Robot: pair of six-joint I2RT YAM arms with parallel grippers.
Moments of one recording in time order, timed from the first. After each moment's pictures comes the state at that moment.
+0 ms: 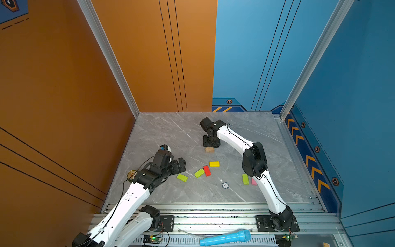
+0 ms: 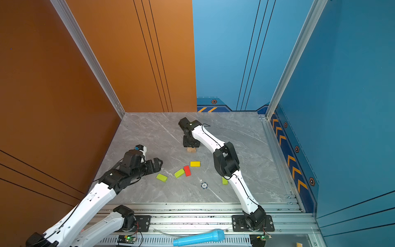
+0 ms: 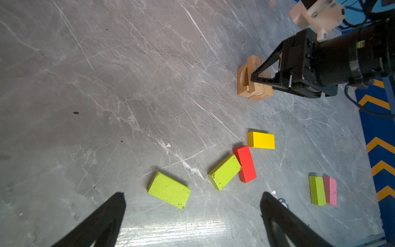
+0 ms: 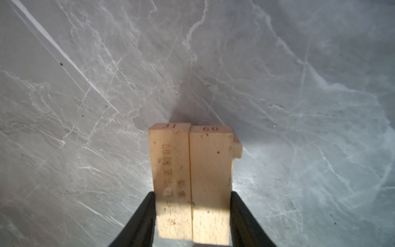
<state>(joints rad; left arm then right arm) -0.39 0.87 0.69 -0.62 -0.01 -0.61 0.66 2.46 2.30 -1.16 0.04 0.64</state>
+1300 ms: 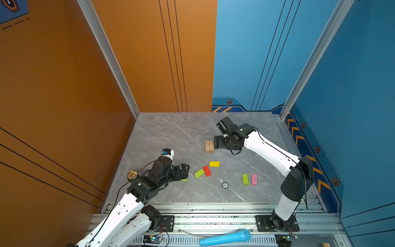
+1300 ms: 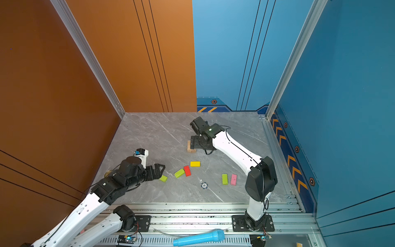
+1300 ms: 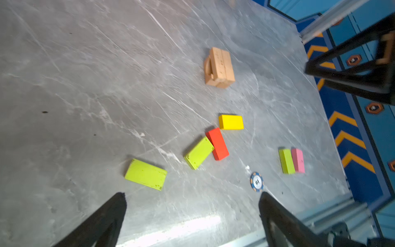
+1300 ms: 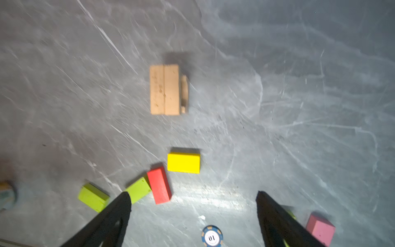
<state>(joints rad) -0.61 0.69 0.66 -0.67 -0.05 -0.65 0.69 1.76 1.61 -1.01 0.12 0.66</state>
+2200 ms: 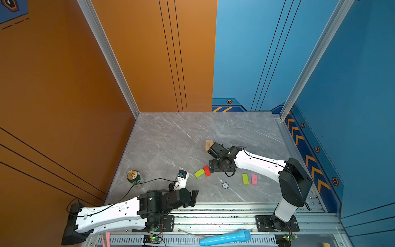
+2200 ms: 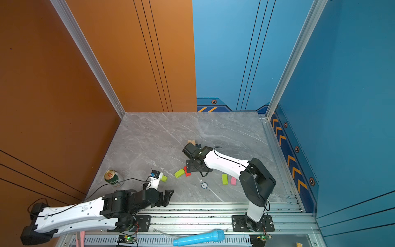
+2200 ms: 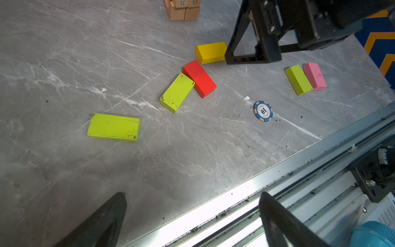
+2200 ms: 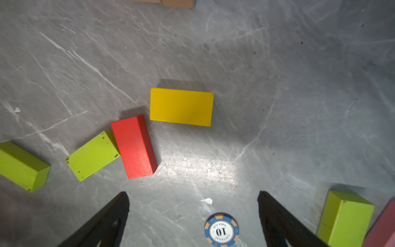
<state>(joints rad) -1.31 0.67 0.52 -0.74 -0.50 -0.88 0.86 1.76 1.27 -0.80 0.12 0.76</state>
